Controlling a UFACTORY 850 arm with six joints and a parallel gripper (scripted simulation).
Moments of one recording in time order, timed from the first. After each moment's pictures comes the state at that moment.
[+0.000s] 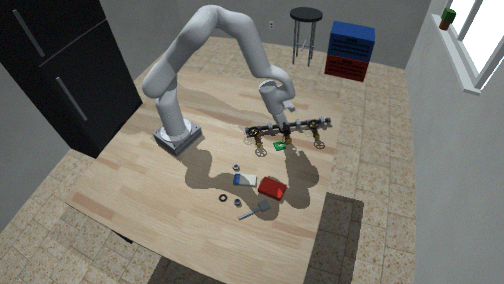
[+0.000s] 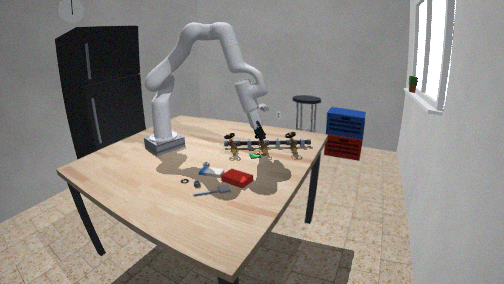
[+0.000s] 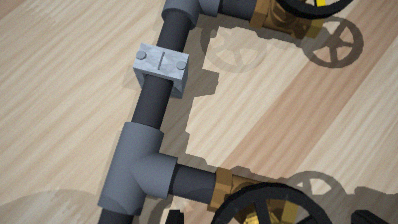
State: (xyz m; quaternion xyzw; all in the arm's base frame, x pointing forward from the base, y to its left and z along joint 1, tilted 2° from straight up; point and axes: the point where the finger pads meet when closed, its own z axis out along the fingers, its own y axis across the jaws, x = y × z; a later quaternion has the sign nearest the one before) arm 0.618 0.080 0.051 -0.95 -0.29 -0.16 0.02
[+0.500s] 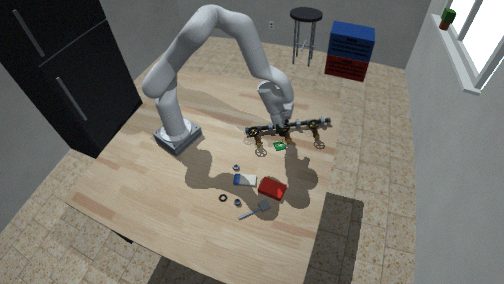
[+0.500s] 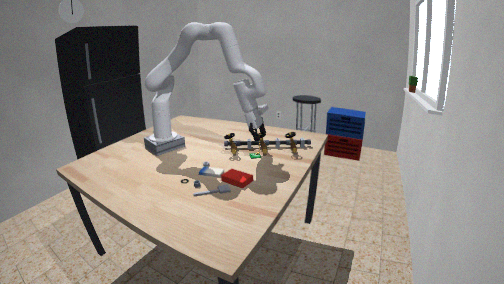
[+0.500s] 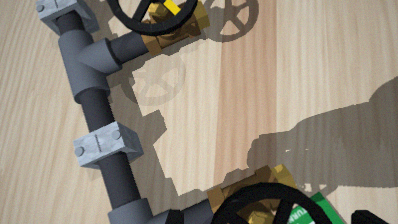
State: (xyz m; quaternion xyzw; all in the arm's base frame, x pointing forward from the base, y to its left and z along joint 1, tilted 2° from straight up) arm 0.618 0.080 0.051 -0.98 0.04 -0.15 0.07
